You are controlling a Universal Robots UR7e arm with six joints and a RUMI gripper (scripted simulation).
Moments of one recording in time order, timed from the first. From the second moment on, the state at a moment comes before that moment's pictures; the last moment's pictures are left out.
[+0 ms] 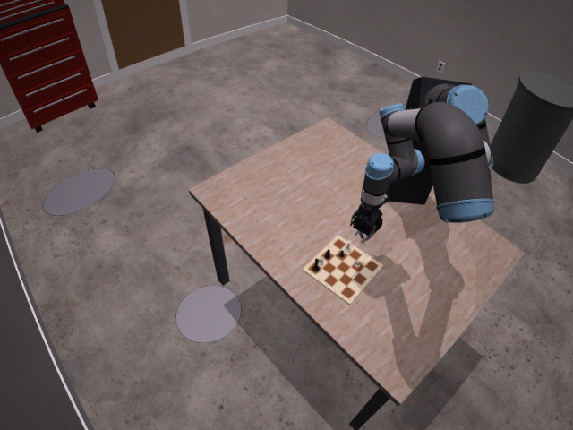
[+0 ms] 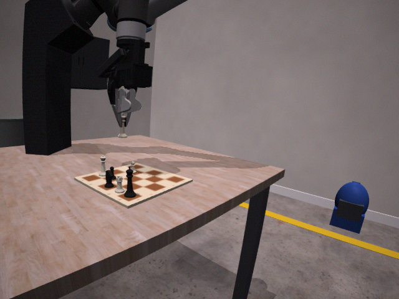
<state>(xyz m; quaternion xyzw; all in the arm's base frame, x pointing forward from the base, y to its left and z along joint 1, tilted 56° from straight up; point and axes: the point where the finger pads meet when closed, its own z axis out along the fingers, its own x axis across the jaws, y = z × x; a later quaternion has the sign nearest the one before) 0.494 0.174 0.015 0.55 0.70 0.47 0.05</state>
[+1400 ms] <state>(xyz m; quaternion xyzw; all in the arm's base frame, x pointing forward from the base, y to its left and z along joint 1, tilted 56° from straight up) 0.502 0.212 -0.002 0.58 0.67 0.47 0.04</state>
